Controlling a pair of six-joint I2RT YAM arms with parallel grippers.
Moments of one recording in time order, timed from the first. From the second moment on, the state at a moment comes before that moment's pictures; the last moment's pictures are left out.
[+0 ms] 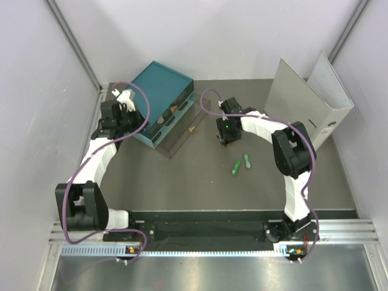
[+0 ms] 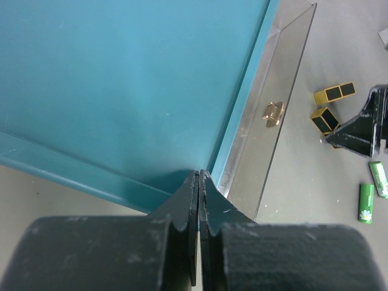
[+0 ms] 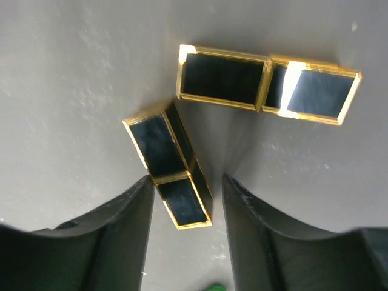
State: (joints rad) left arm 0.02 1.36 1.00 -0.21 0.41 -0.19; right arm 0.49 2.04 1.48 -0.56 0.00 0.27
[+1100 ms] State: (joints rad) left arm 0.02 1.36 1.00 -0.21 0.41 -0.19; right arm 0.51 2.12 1.93 -0.42 -0.32 0.54
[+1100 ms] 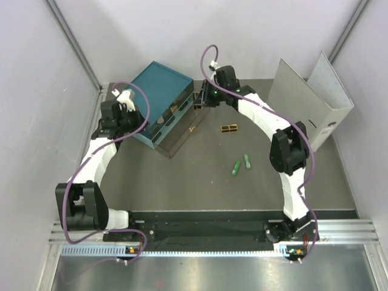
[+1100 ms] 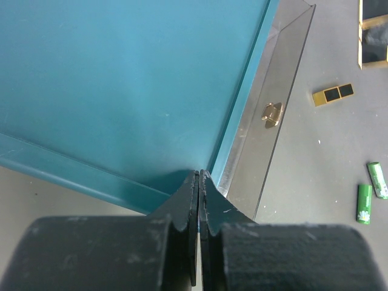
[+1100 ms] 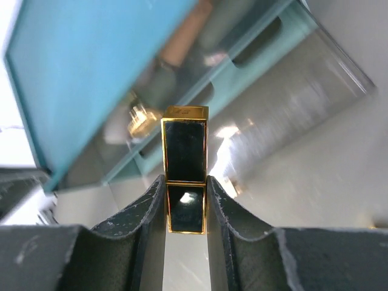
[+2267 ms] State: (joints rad) left arm 0.02 1.36 1.00 -0.20 0.41 -0.19; right arm 0.55 2.30 2.01 -0.42 -0.27 0.62
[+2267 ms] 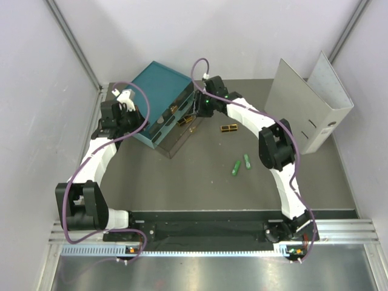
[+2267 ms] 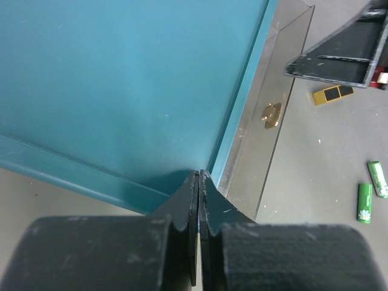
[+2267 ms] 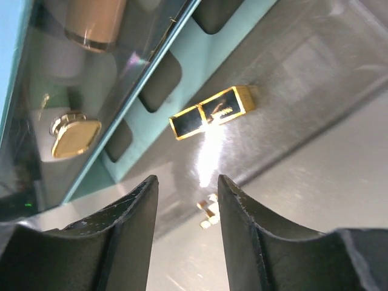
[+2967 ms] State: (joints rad) left arm 0.02 1.37 0.99 -0.17 0.43 -0.18; right arm 0.46 2.05 1.73 -0.59 0.01 0.15
